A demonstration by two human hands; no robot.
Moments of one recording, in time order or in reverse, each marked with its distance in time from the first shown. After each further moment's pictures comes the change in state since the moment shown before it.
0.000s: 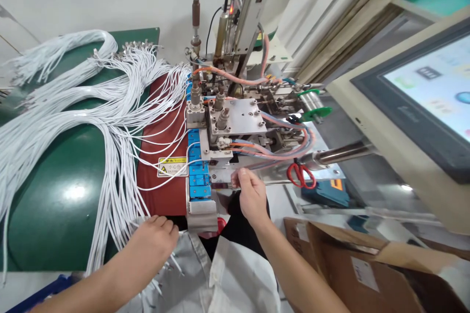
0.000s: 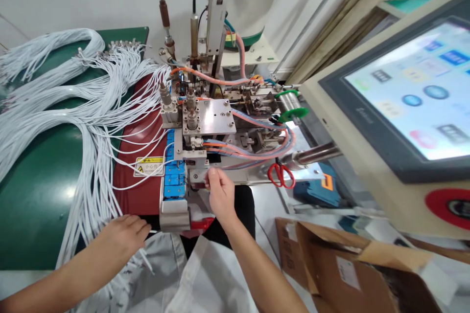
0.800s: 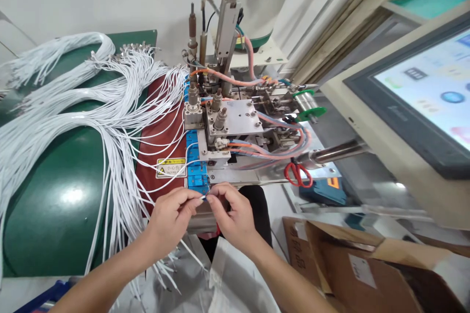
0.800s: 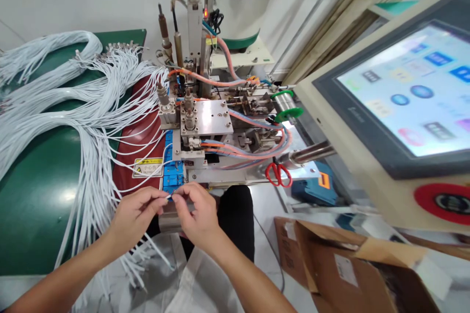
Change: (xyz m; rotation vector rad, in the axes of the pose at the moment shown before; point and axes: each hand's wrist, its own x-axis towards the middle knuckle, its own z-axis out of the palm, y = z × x) left_hand 0.046 0.004 -0.023 -1.014 0.627 -0.257; right_hand -0.037 -0.042 0.021 -0.308 -0.224 -0.325
